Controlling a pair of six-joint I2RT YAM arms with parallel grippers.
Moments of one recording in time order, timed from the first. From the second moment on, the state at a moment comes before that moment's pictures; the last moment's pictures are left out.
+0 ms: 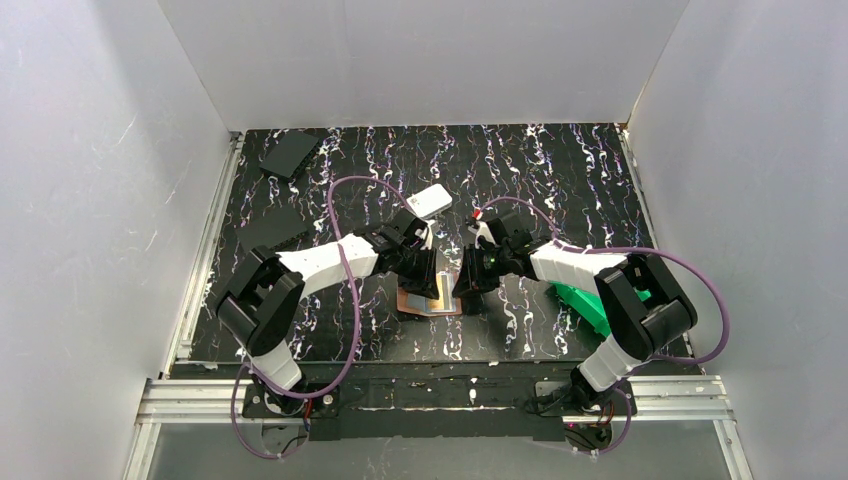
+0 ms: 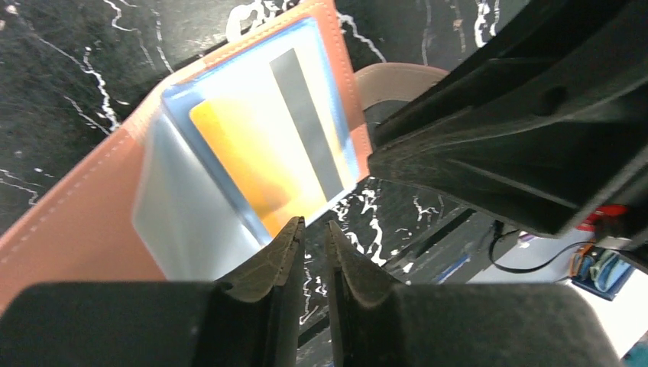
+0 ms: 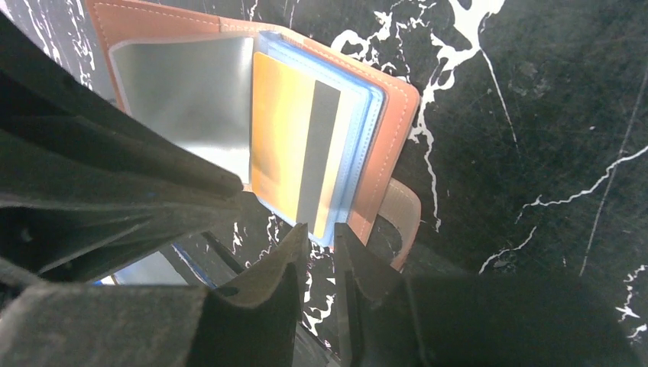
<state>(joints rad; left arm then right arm) -0.74 1.69 1.04 -0.41 0.34 -0.59 0.58 1.59 0.79 -0.19 -0.54 0.52</state>
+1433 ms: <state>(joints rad) -0.70 1.73 0.98 -0.37 0.34 -0.57 0.58 1.63 0.74 0.16 -0.72 0.76</state>
